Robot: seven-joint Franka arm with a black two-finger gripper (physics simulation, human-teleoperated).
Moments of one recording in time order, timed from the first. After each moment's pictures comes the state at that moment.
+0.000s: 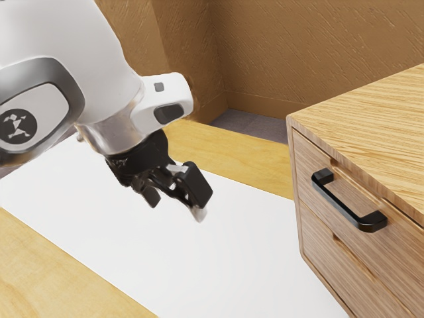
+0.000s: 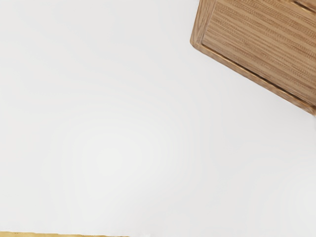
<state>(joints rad) -0.01 -0.41 -0.14 -1.89 -0.11 1.72 -0.37</state>
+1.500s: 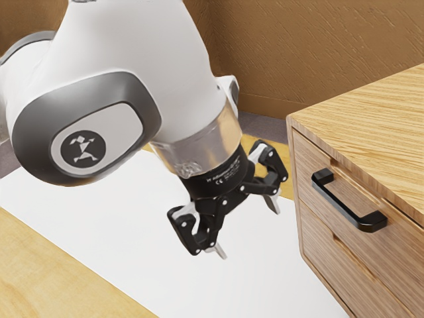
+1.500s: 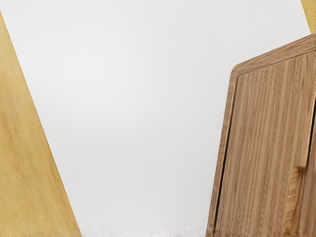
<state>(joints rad) -0.02 -0.27 -0.42 -1.74 -0.06 1.72 -1.67</state>
